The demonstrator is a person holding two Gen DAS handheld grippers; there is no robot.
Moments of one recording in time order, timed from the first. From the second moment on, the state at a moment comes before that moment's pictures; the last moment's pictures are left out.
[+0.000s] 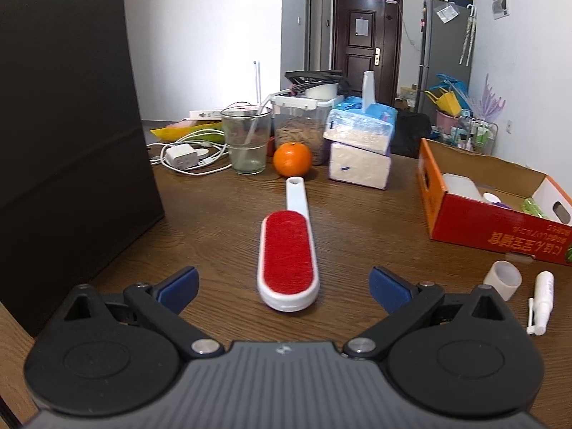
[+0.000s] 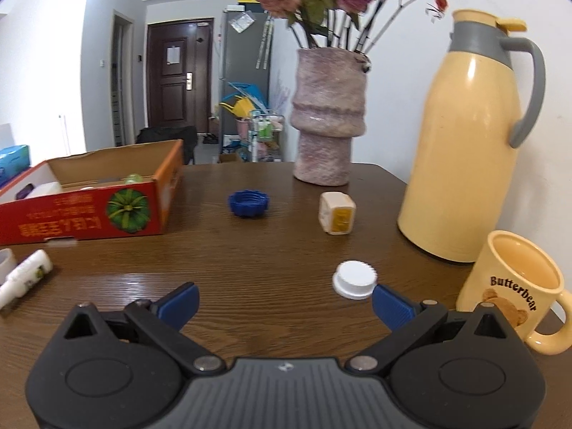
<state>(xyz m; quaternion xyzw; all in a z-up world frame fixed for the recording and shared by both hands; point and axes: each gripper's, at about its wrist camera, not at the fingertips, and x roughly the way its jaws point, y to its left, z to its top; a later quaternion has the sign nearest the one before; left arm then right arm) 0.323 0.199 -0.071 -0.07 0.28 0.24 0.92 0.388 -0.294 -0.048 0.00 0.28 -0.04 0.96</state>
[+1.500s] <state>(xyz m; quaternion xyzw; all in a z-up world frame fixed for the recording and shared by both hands) 0.409 0.245 -0.121 -0.11 0.34 0.30 0.88 0.461 -0.357 -0.087 0.05 0.32 -0.10 0.94</state>
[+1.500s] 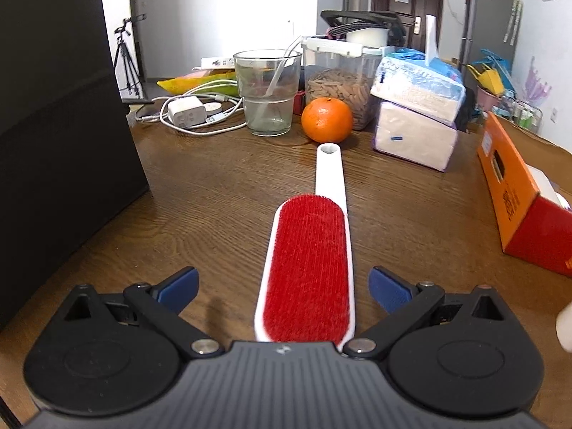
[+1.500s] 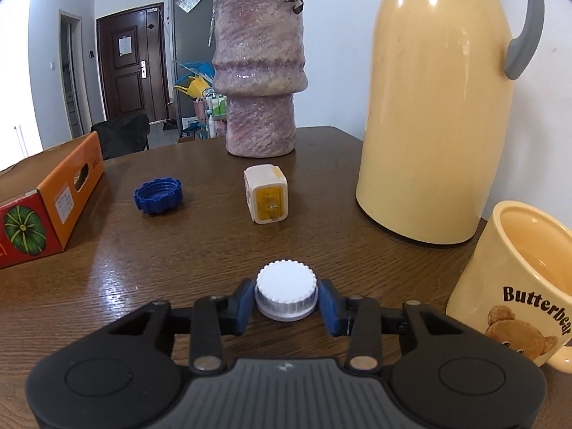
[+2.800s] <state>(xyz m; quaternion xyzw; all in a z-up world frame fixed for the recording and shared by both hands) 0.409 0.243 -0.117 -0.11 0.33 0.28 0.90 0.429 -0.324 -0.070 0.05 0.25 -0.12 0.96</state>
